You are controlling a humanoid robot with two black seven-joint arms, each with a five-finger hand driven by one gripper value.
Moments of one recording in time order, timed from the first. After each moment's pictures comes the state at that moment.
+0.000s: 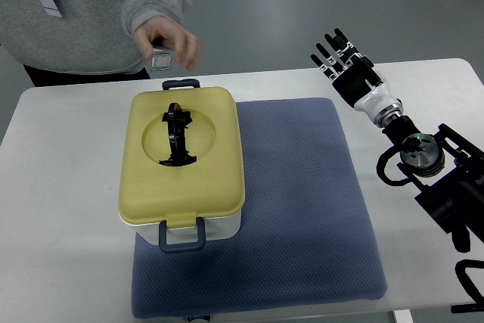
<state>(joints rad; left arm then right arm) -0.02 0.00 -0.02 -0.21 0.02 -0.08 0.16 0.64 -0.13 1.02 0.69 0.06 0.41 0.13</state>
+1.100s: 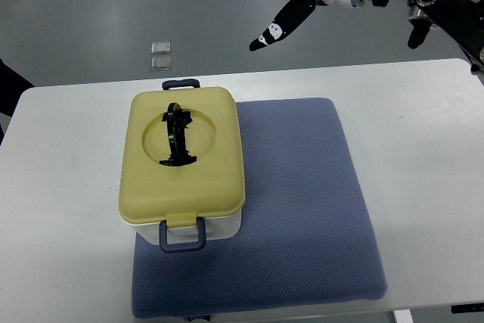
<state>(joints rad) -0.02 0.00 -0.02 -0.21 0.01 -0.09 0.16 1.22 -0.33 0.74 1.02 -1.25 0.61 0.10</state>
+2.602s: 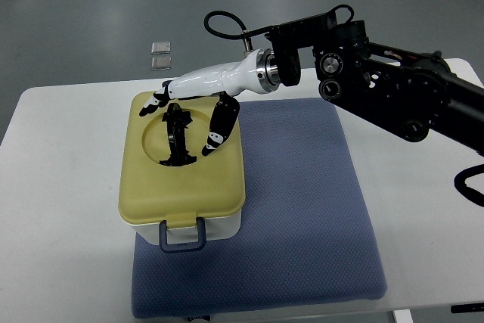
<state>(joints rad) -0.02 0.00 -0.02 -0.21 0.01 -0.09 0.16 1.18 -0.16 0.53 1.20 -1.52 0.61 0.11</state>
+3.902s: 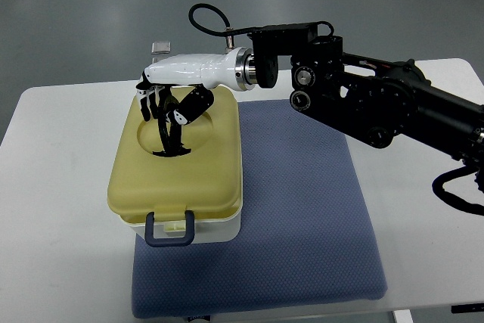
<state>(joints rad) -0.02 0.00 -0.02 -0.20 0.01 -0.09 0.16 1.20 -0.08 0.49 1.10 -1.54 0.40 0.15</state>
